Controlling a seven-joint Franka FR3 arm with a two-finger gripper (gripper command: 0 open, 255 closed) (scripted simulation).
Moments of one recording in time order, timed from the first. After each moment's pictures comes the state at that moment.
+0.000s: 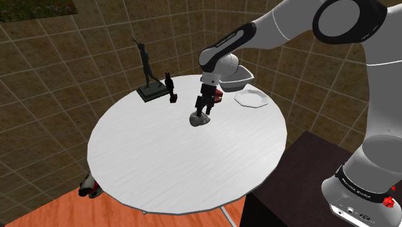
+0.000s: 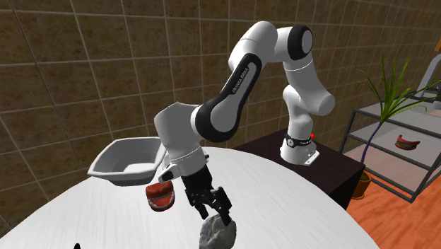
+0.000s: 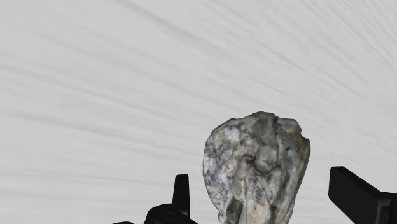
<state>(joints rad) -0.14 0.53 0.30 -1.76 0.41 2.12 -0.44</state>
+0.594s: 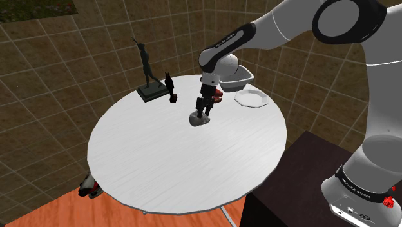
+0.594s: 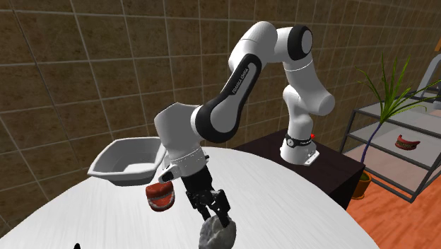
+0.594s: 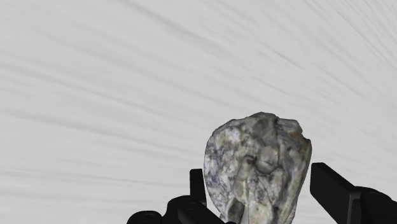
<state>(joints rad) -0.14 0.53 0.30 -1.76 0.41 2.12 -0.44</state>
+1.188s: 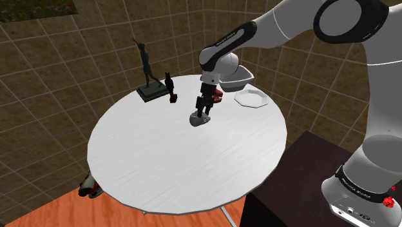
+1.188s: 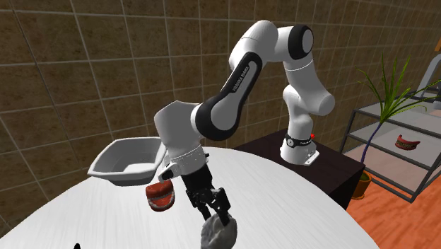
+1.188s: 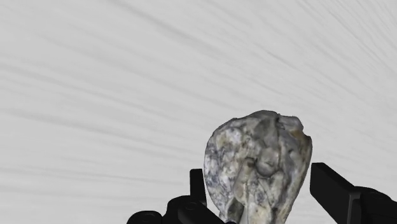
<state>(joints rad) -0.14 0.52 0.30 -1.76 0.41 2.11 -0.43</state>
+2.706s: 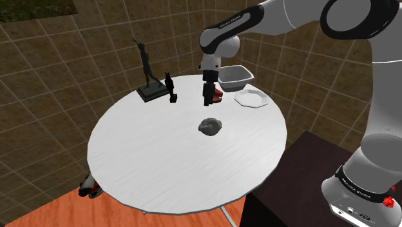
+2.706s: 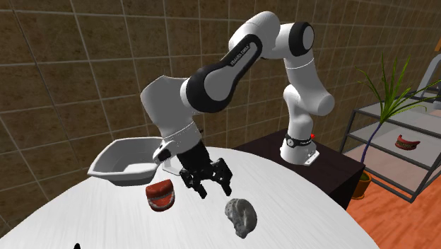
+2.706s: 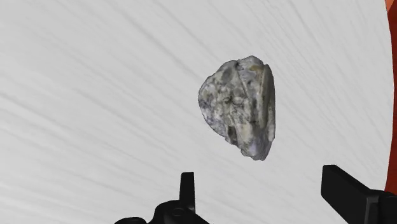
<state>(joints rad) -0.18 0.48 0.31 -1.64 0.30 1.83 -0.61</state>
